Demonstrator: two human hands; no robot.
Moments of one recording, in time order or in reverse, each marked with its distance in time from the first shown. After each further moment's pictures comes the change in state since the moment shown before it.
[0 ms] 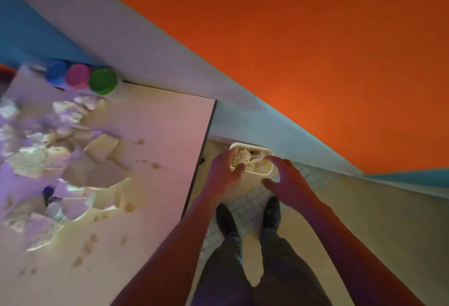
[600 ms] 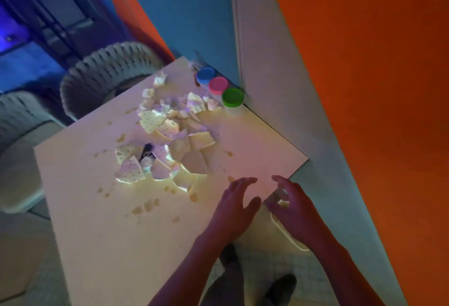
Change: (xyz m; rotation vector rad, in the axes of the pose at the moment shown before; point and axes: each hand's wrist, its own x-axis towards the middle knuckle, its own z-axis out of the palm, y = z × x) left_hand -0.113 -0.036 -0.102 -0.237 0.511 -0.107; right_hand 0.012 -0.176 0.020 -0.022 -0.213 -0.455
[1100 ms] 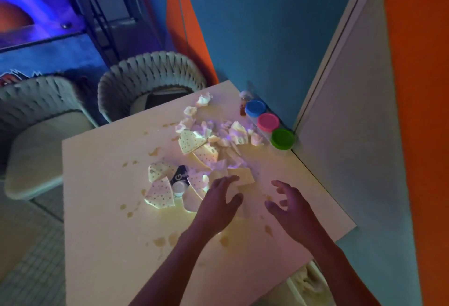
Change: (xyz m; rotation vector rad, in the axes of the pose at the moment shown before) left_hand 0.072 -0.097 -0.144 -0.099 0.221 -0.106; right_hand 0.126 -0.113 0.072 -0.145 -0.109 -0.077
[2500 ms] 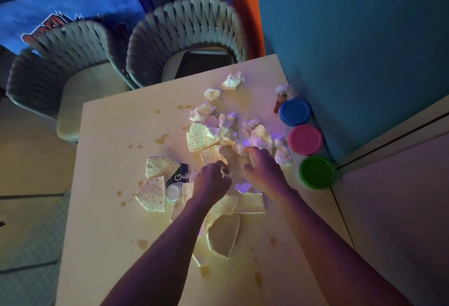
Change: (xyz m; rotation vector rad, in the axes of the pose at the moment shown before) left_hand 0.177 -0.057 0.022 0.235 0.146 -0.578; right_hand 0.266 -0.038 0.058 -0.242 -0.403 -0.160
